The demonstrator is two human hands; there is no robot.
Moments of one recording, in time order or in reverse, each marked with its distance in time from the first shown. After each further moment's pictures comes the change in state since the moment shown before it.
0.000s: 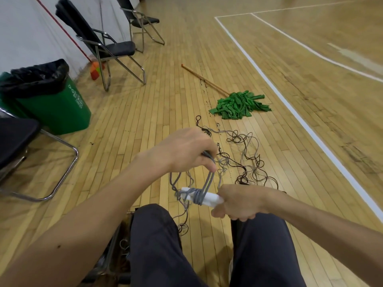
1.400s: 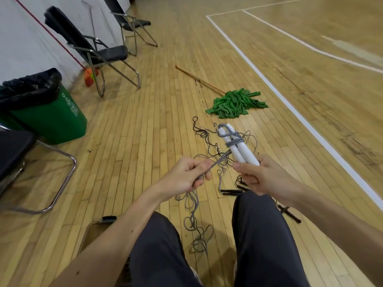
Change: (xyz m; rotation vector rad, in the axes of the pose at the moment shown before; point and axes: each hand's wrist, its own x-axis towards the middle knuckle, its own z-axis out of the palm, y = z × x) left_hand -0.003 -0.009 0.074 -1.119 0.048 -0.357; right_hand -0.017 0.053 -0.029 0.884 0.493 -0.354
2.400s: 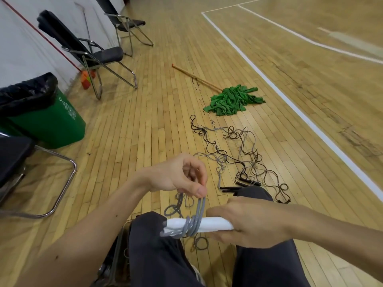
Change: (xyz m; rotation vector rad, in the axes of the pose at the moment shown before) left_hand 0.001 0.032 -0.018 -0.004 -0.502 0.017; right_hand -0.045 -0.013 0.036 -0.968 -0.594 -0.272
